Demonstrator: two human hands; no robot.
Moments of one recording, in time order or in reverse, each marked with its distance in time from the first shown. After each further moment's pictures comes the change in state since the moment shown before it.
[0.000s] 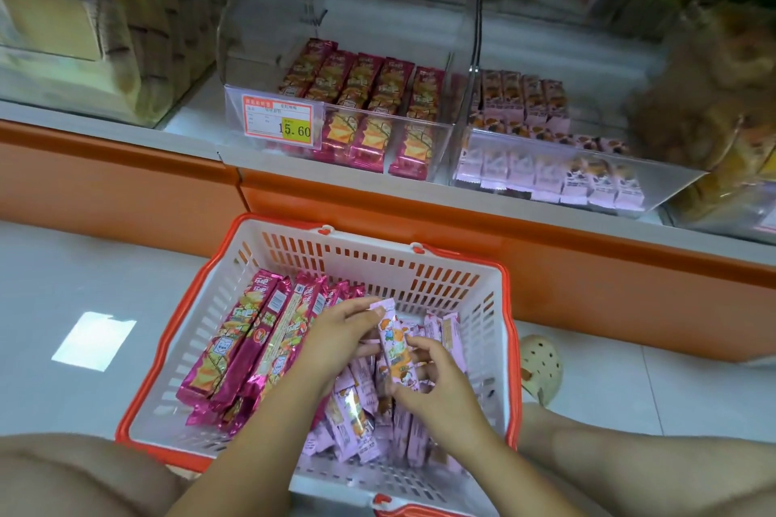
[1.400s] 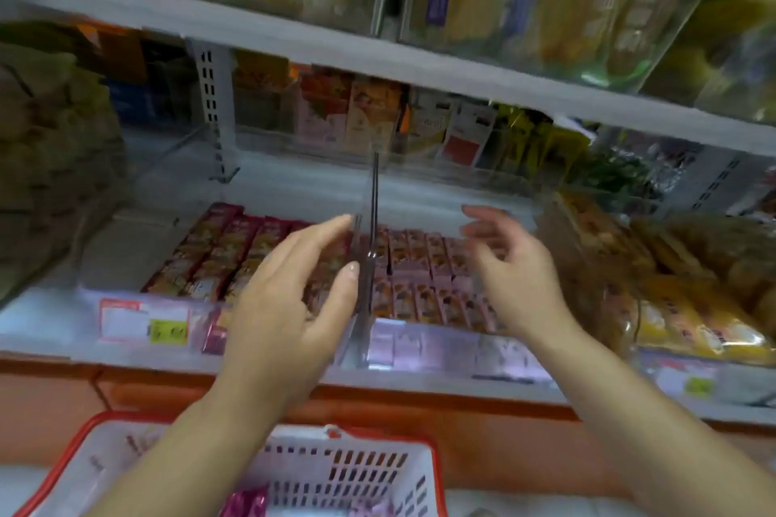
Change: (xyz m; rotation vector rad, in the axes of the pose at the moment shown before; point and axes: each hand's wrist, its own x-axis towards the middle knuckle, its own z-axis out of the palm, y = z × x) left_hand 0.003 0.228 0.049 0.483 0.303 1.231; right_hand 0.087 -0.224 -0.224 -0.146 0.695 -0.634
